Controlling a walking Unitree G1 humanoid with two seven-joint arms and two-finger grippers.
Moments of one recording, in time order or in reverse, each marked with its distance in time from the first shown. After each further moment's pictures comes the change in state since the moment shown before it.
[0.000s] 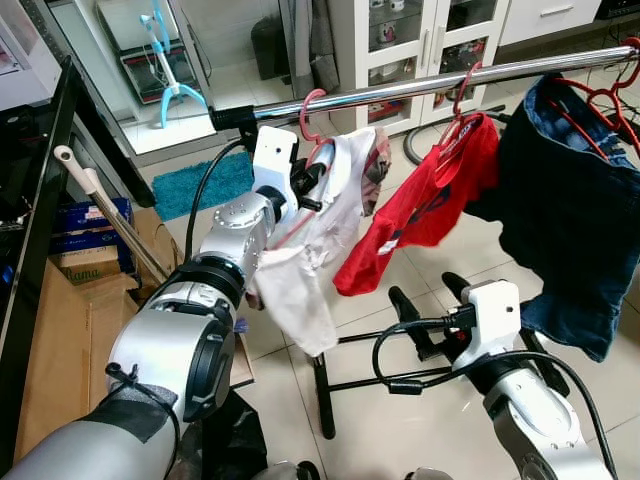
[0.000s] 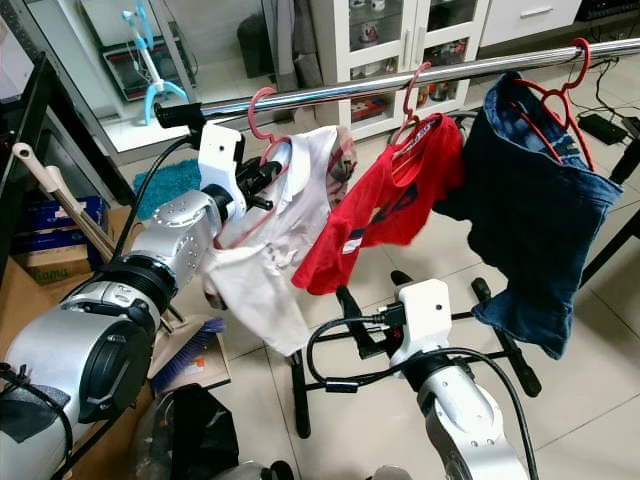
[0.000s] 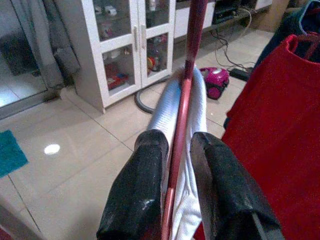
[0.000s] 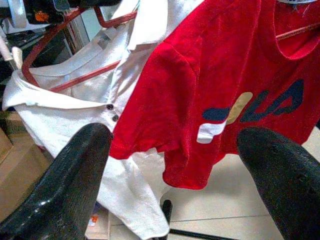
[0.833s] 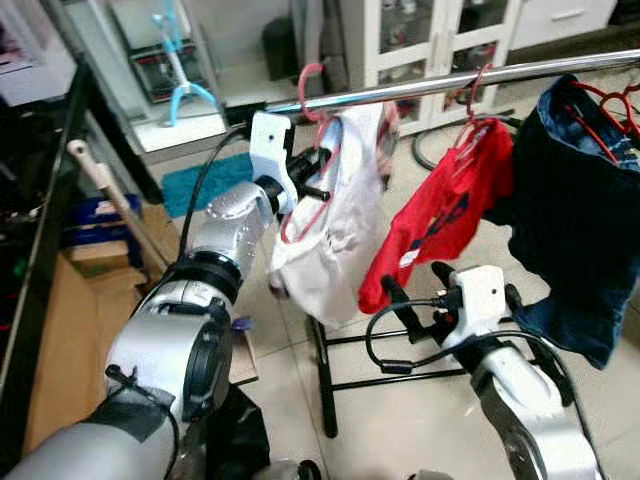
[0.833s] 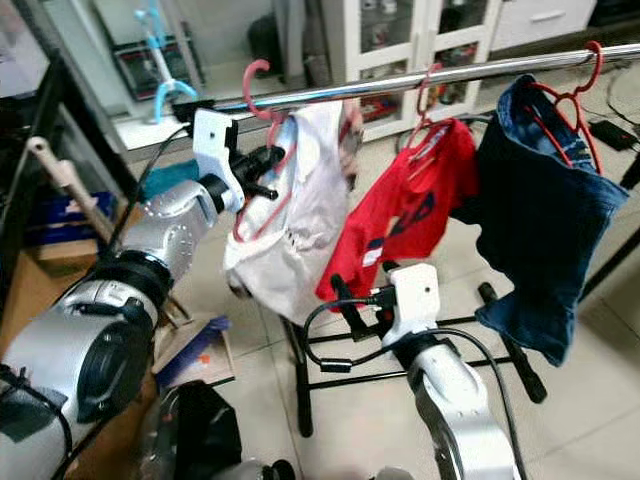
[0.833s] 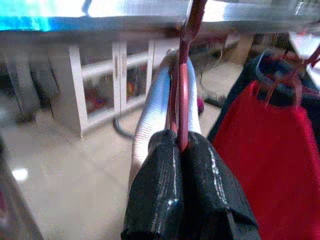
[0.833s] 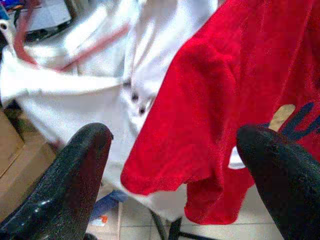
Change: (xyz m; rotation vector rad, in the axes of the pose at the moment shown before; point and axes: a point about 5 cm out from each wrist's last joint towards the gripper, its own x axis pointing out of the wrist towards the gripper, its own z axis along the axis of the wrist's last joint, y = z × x) left arm -0.002 -0.002 0.028 -0.032 -0.131 -0.127; right arm 0.025 -0.004 -0.007 0.026 0.014 0.017
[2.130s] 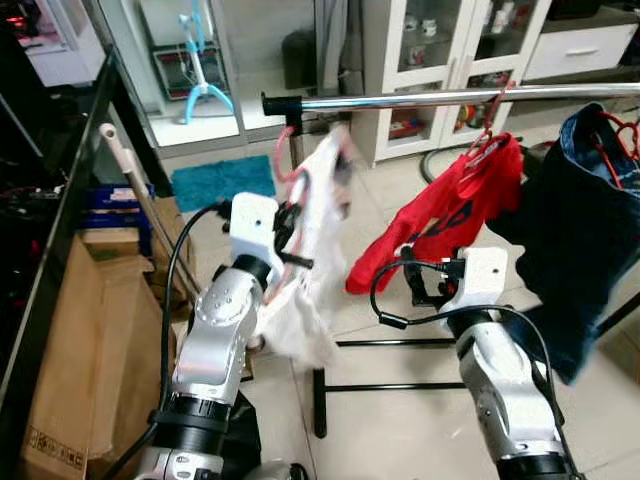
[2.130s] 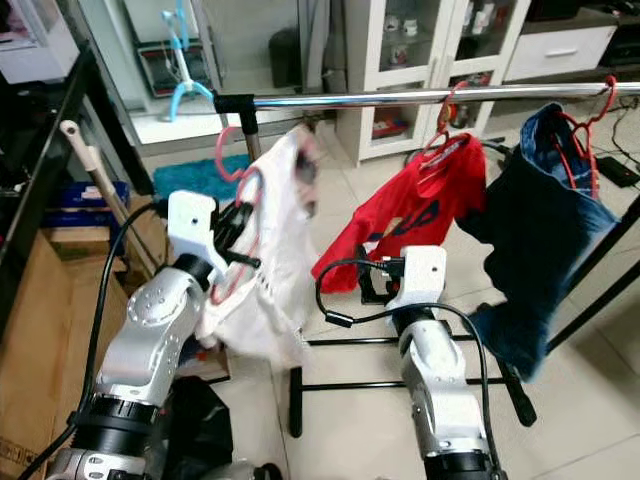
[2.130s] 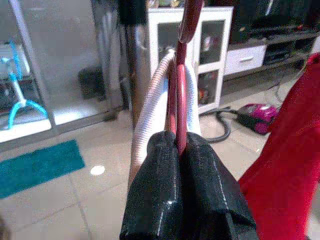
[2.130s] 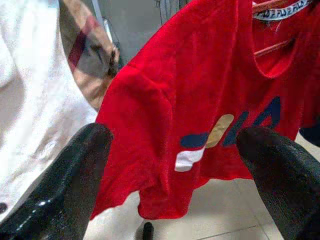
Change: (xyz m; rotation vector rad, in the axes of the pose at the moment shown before) left arm -0.081 -0.034 -0.061 0.117 0.014 0.297; right arm 0.034 -0.023 -0.008 0.054 -0.063 -0.261
